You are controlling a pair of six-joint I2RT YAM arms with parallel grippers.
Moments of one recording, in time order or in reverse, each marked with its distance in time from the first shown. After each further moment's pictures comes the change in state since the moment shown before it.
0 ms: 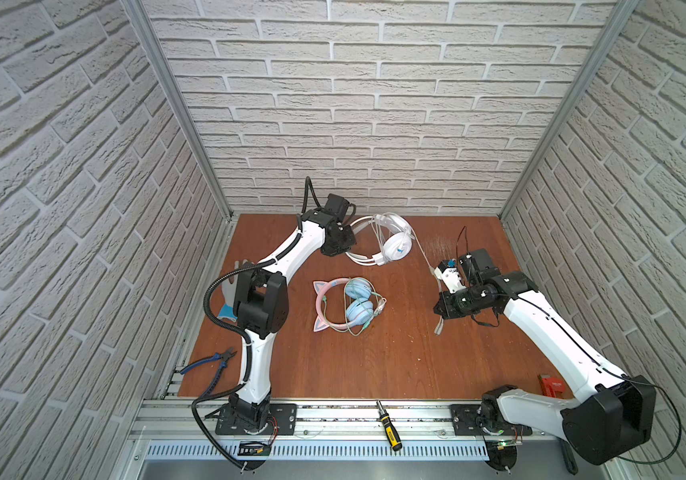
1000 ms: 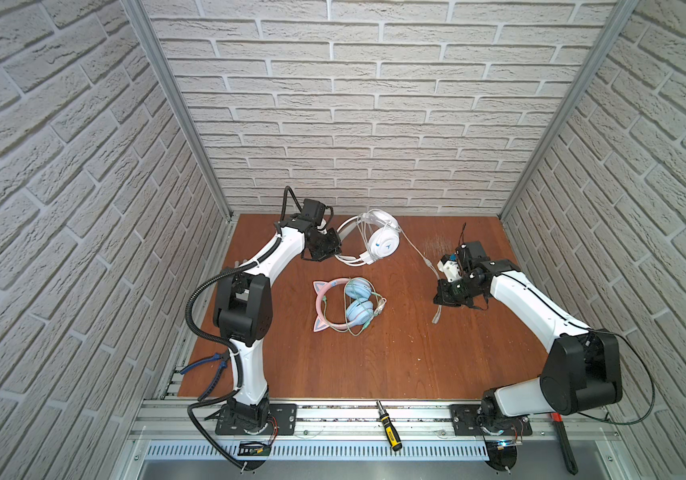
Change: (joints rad) left arm 0.112 -0.109 -0.208 0.123 0.240 0.046; right arm -0.109 0.226 0.036 0.111 0.010 0.044
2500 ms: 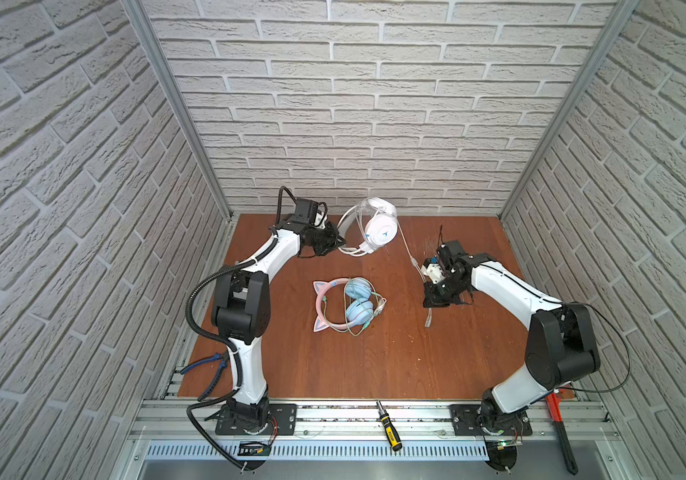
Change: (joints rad) left arm 0.038 0.017 -0.050 0.253 0.177 -0.135; right arm 0.126 0.174 0.090 -0.029 0.005 -0.073
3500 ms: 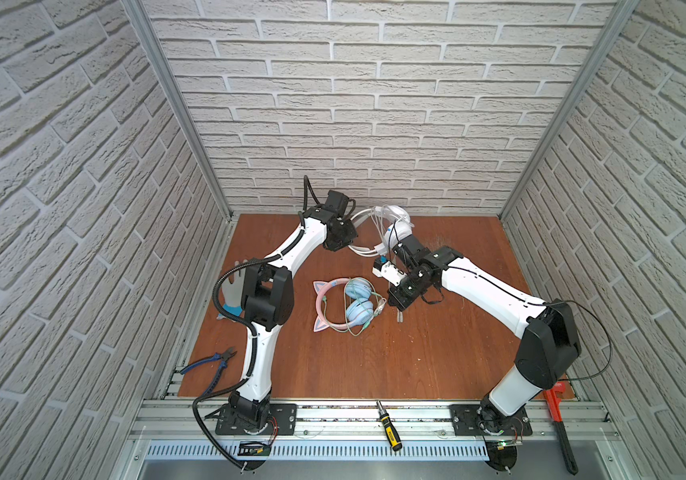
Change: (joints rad) left arm -0.159 0.234 0.426 -0.381 -0.414 0.045; right arm 0.334 0.048 0.257 -0.081 0.027 -0.266
